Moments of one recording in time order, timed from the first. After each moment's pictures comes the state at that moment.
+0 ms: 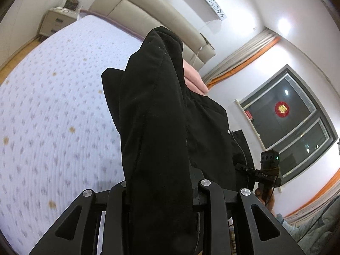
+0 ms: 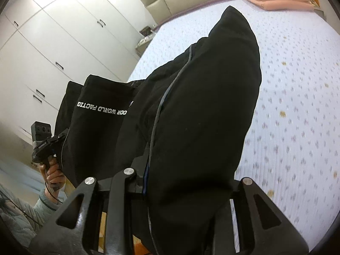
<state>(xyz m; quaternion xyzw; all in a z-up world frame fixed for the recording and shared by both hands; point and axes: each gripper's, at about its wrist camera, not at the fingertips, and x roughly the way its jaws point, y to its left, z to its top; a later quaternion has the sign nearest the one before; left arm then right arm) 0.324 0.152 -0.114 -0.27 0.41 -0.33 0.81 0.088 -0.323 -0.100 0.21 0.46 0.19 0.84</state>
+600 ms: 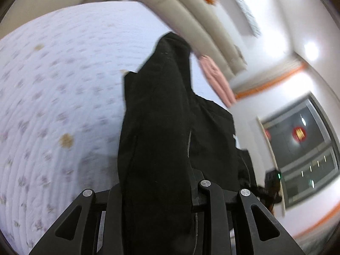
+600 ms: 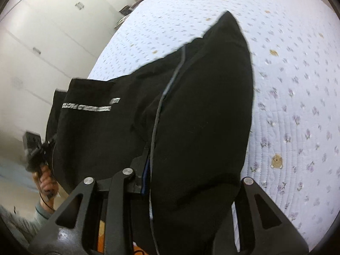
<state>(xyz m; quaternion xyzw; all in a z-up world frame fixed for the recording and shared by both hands) 0.270 0.187 -0.290 -0.35 0.43 -0.22 0.80 0.082 -0.330 -0.249 0.20 0.51 0.13 0.83</state>
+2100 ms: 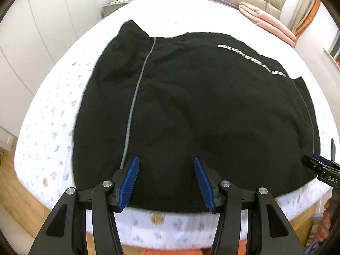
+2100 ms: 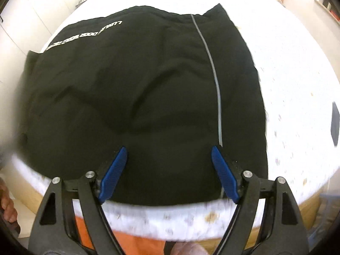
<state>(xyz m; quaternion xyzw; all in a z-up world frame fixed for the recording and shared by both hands) 0.179 0.065 -0.251 -0.02 0.53 -0.03 0.85 -0.044 -0.247 -0.218 0.07 0.56 -0.03 0.82</state>
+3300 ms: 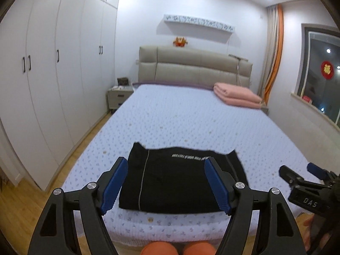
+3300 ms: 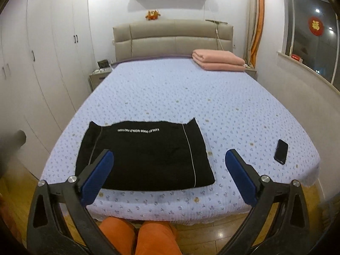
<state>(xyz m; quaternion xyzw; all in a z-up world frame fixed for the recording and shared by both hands) -0.032 0.055 0.050 -0.03 0.26 -0.06 0.96 -0.226 -0.186 0.024 0.04 0.30 -0.07 0.95</state>
